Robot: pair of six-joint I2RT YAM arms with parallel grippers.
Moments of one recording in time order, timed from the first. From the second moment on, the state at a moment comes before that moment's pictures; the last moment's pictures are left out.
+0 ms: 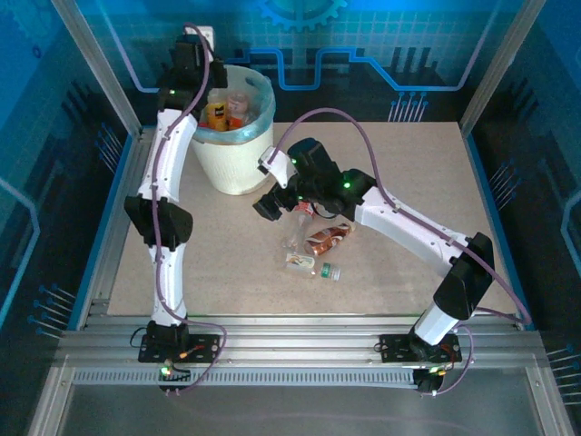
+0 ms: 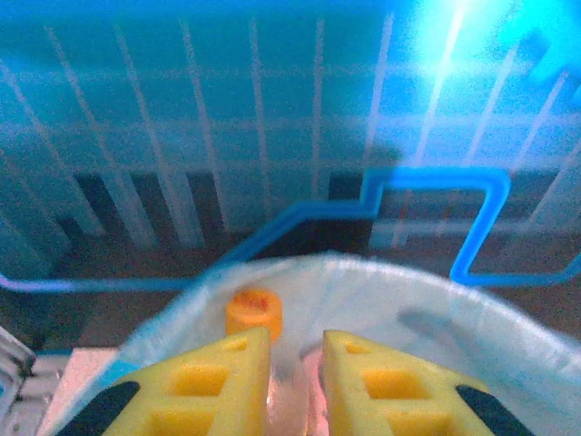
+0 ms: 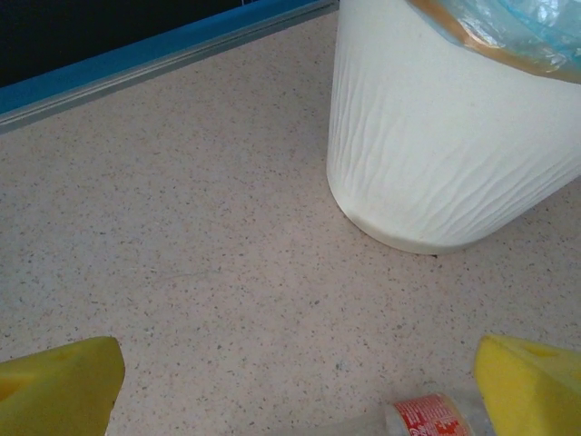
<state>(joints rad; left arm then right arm) -0.10 2.25 2.60 -0.70 -0.17 -0.08 0.80 1.64 1.58 -0.57 -0.10 -0.14</state>
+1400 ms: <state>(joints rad) -0.45 1.05 0.97 -0.27 0.13 -0.14 0.47 2.05 1.66 -0.90 0.10 0.47</state>
